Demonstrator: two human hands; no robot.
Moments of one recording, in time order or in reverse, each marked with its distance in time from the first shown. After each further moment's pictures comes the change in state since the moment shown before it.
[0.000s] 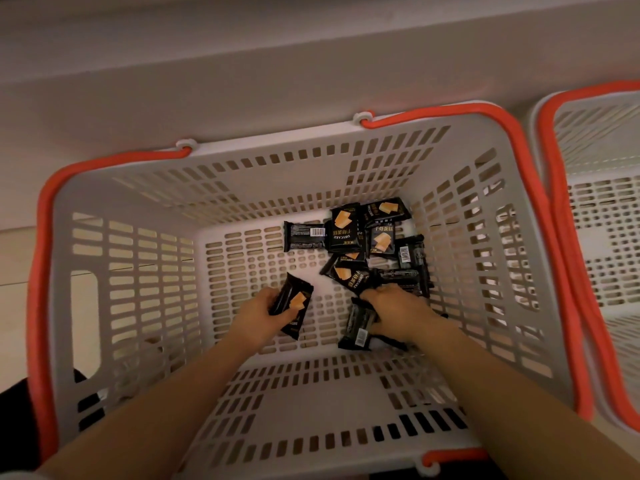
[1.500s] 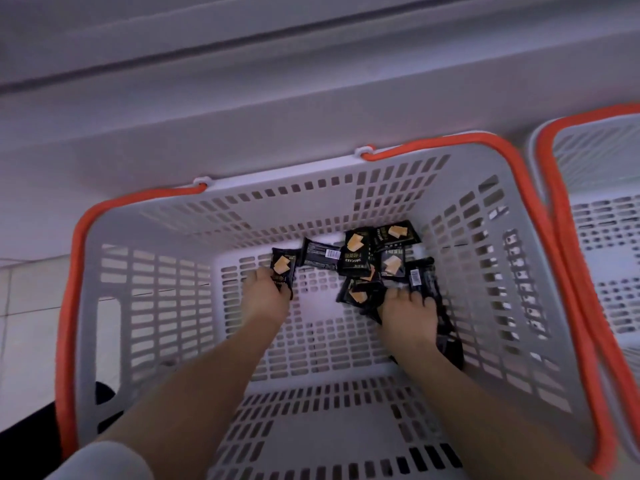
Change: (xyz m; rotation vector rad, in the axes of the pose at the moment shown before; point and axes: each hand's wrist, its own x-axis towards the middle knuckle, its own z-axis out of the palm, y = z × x) left_hand 0.042 0.038 -0.020 0.179 0.356 -0.077; right_hand 0.012 -0.018 -0.001 -0.066 0.305 0.362
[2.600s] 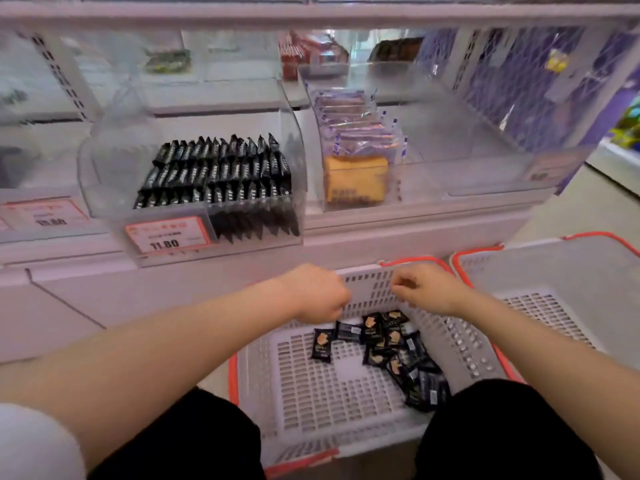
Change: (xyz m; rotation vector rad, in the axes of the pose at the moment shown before) left_hand -0.184 0.057 -0.287 1.036 0.049 1.212; right_hand -0.196 -0.042 -0.251 0.307 0.333 -0.329
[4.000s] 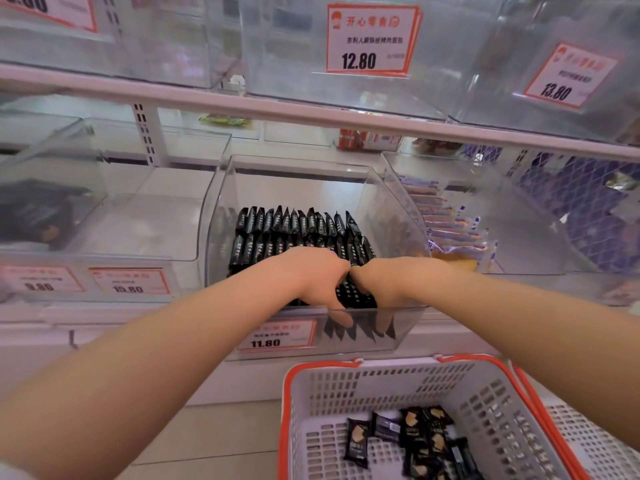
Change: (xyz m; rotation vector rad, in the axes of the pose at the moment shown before) left_hand -0.055 -0.190 -0.038 -0.261 0.132 -0.238; right_hand 0.136 -0.233 -0.078 -0.762 -0.337 -0.110
